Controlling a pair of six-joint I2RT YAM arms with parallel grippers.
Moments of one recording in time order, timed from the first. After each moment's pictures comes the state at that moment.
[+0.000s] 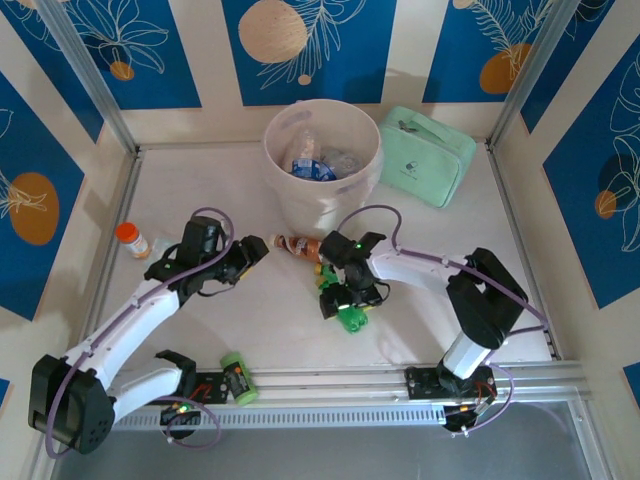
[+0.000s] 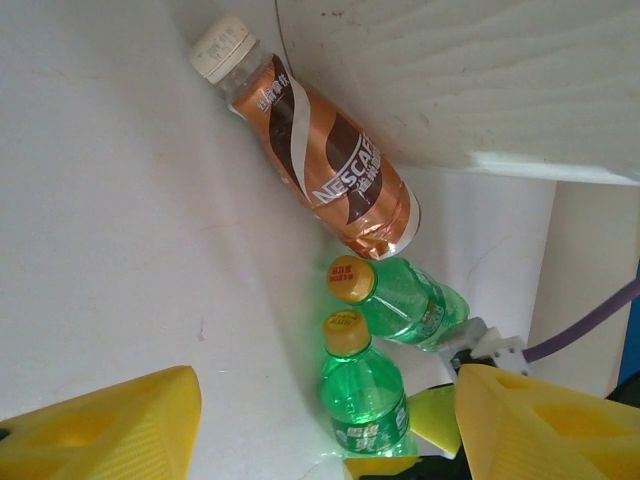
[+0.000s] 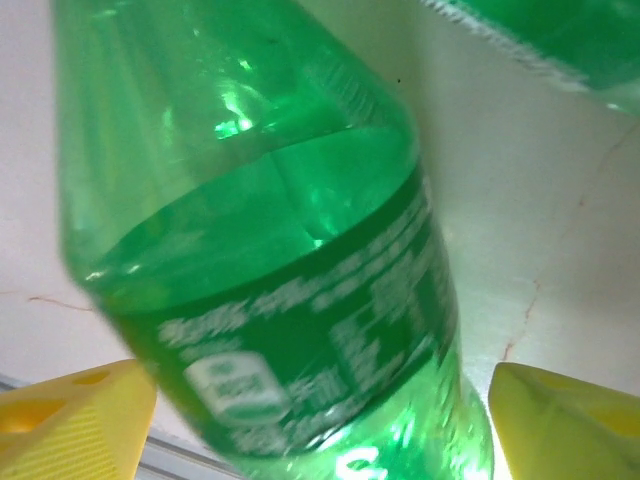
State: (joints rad) left arm -0.39 1.04 0.70 -0.42 0.35 -0.99; right arm 0.83 1.67 1.07 -0.95 -0.18 0.52
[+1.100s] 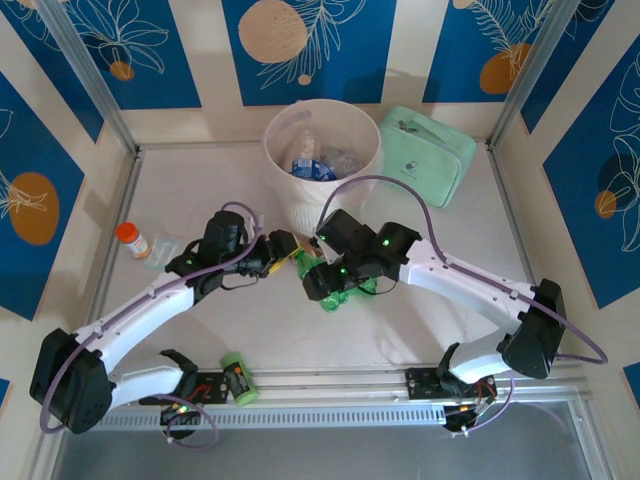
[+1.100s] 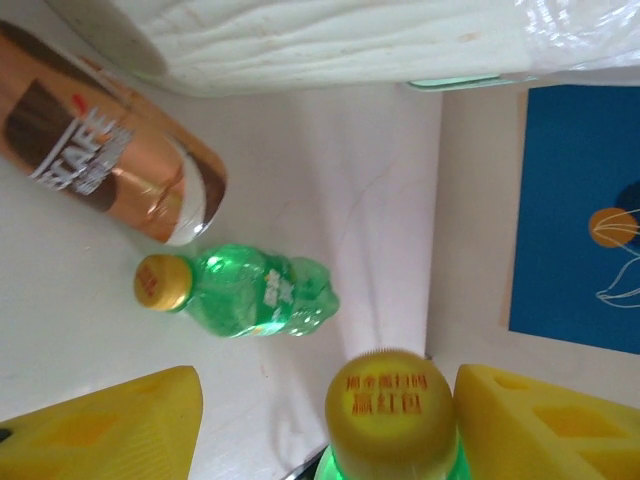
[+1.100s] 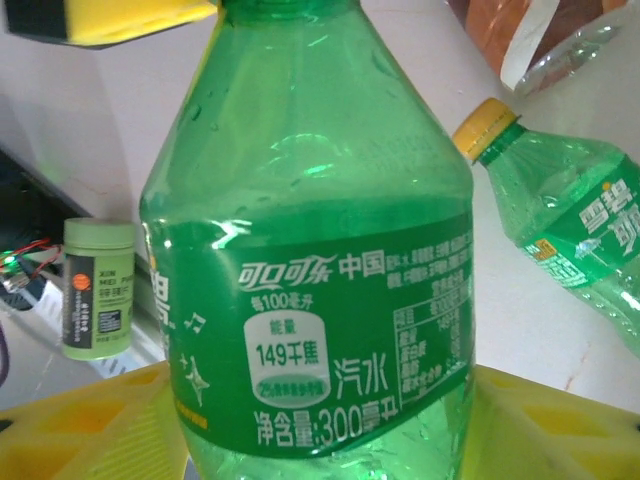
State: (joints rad) left arm -0.57 1.14 0.75 -0.18 0.44 -1.10; right arm 0.96 1.40 1.29 -0.99 -0.16 0.48
